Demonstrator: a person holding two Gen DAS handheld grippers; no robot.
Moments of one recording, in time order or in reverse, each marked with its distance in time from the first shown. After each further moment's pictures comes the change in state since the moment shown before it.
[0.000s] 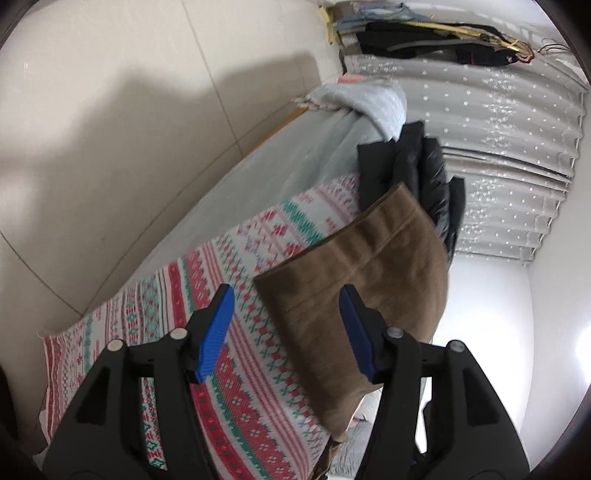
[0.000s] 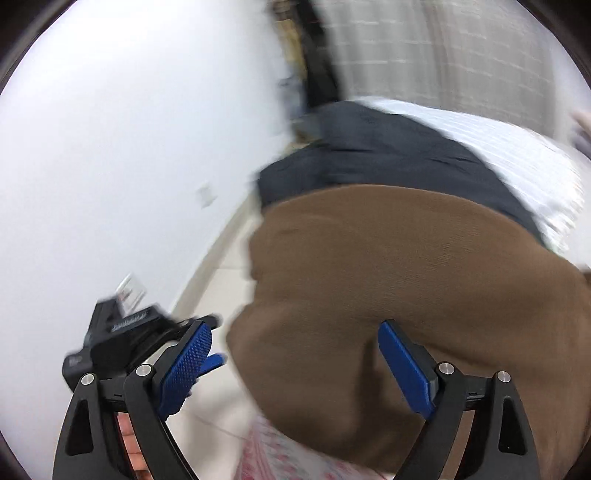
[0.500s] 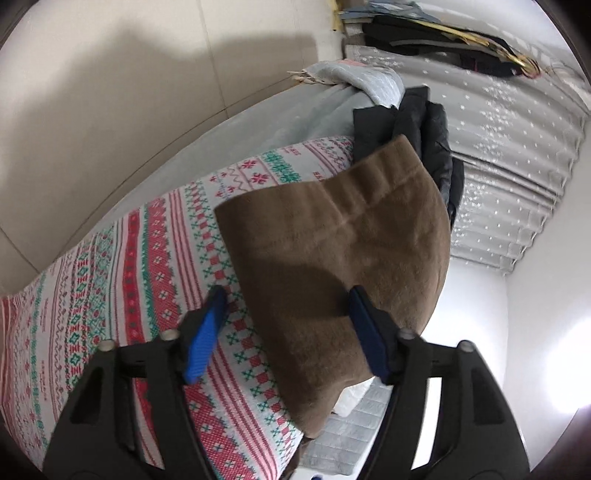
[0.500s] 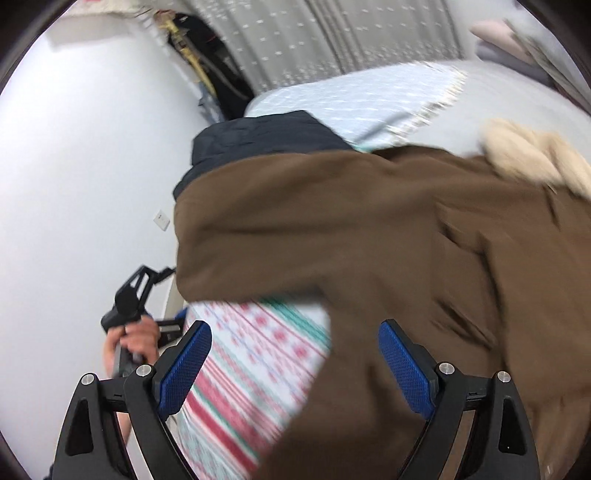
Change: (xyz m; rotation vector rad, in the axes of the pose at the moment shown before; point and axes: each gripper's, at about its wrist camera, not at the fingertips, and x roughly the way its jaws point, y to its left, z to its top) left arm 0.021 -0.009 -0.035 -0.054 0.029 -0.093; right arm -0.169 -0.143 -0.107 0.321 0.045 -0.024
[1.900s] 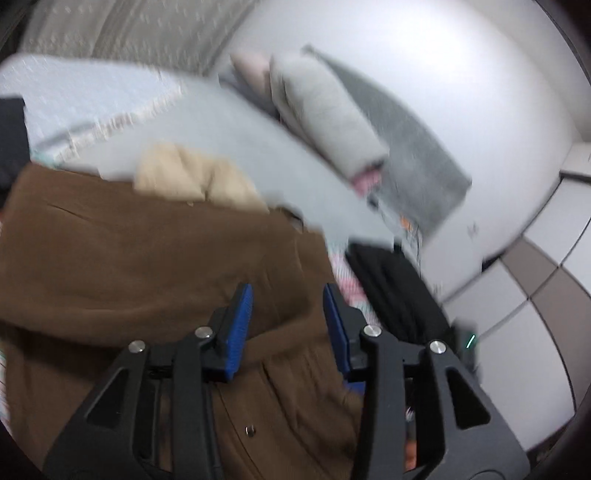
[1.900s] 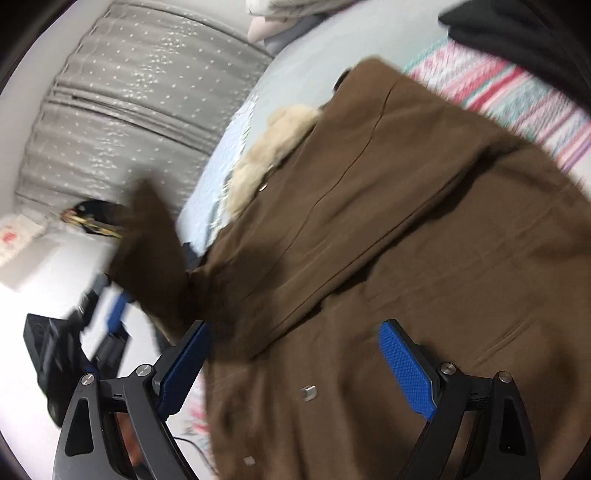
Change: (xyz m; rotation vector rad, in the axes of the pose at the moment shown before) left arm 0.115 -0.190 -0.501 1.263 0.537 0.045; right arm -0.199 -0.276 -0.099 0.685 -0.222 0.035
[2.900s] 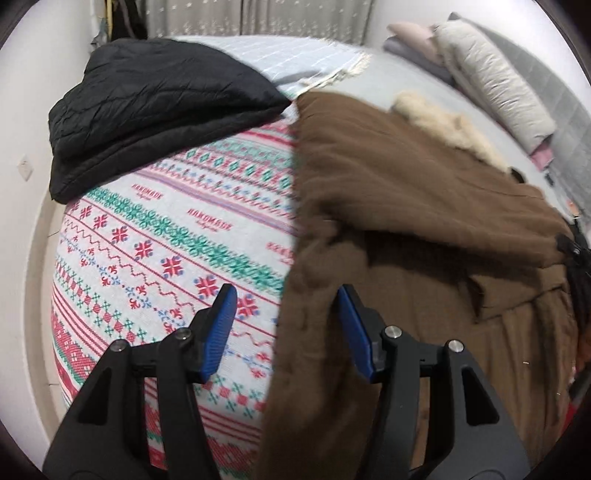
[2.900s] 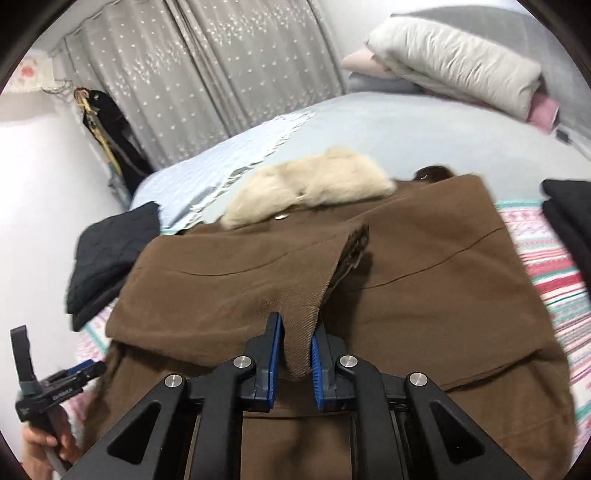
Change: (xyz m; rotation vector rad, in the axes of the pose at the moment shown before) left arm -0.053 0.182 -0.057 -0.088 0.074 0.726; right arm 0.062 0.070 0.021 -0.543 -0.125 -0.240
